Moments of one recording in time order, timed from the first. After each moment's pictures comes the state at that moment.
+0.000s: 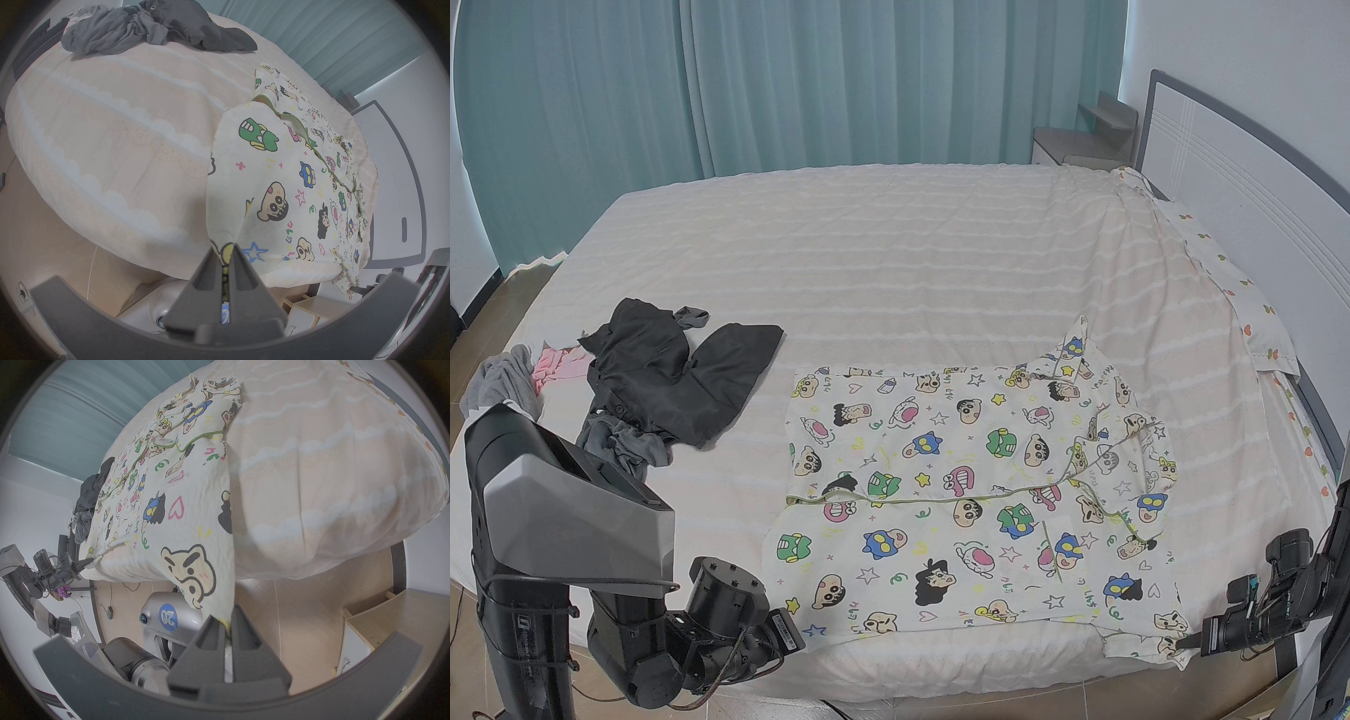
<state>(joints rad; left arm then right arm) -0.55 2.27 -0.20 -1.20 0.10 -0.93 -0.33 2.19 -0.02 -0.91 0.45 -0.16</state>
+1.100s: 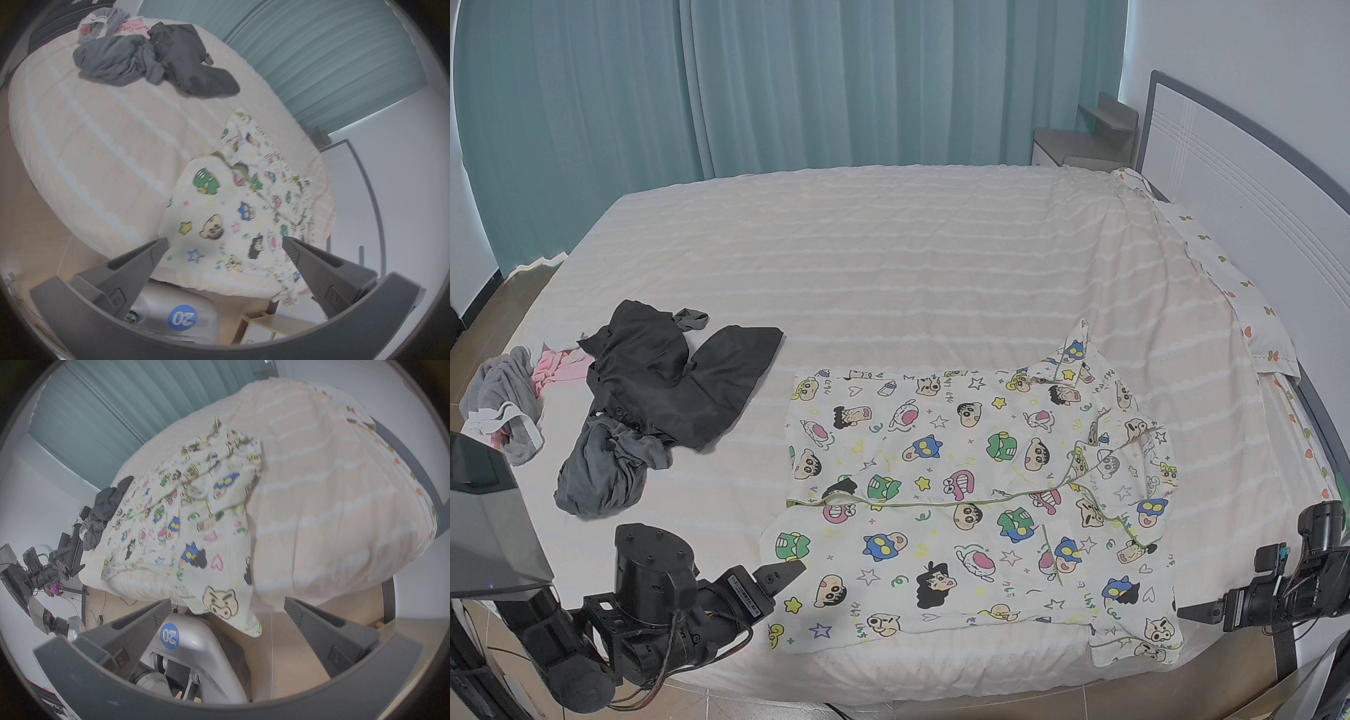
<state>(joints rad) -0.56 1.91 -0.10 -1.19 0.10 -1.05 -0.33 1.87 -0.02 -0.81 0.48 -0.16</state>
